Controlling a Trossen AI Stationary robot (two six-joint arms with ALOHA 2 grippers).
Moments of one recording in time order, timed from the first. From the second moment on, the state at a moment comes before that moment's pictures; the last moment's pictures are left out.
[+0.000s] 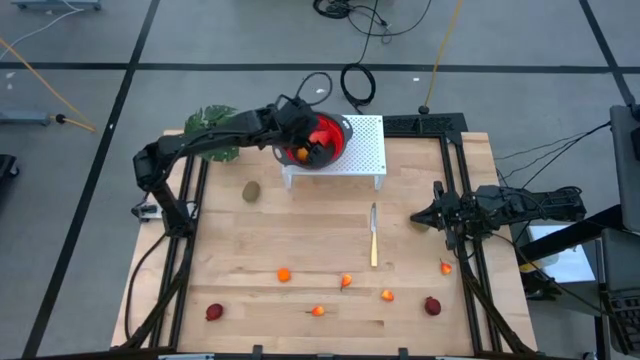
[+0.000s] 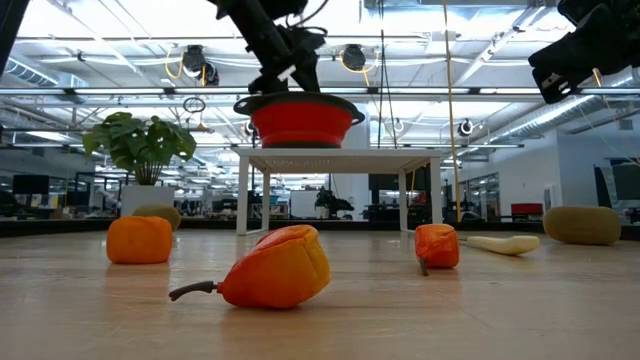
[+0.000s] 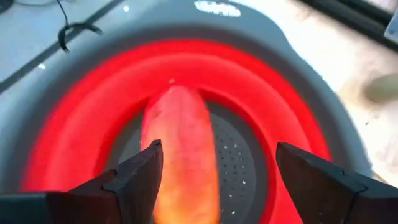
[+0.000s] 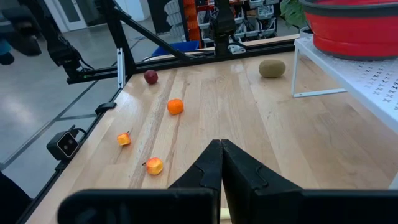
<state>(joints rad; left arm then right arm) 0.41 1.72 1.61 -0.69 -0.11 -0.21 0.15 0.17 0.35 -0.40 0.05 0.21</state>
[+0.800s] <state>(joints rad) 0.20 1.43 1.61 -0.86 -0.11 -0.41 0.15 0.17 0.35 -0.40 0.05 0.20</state>
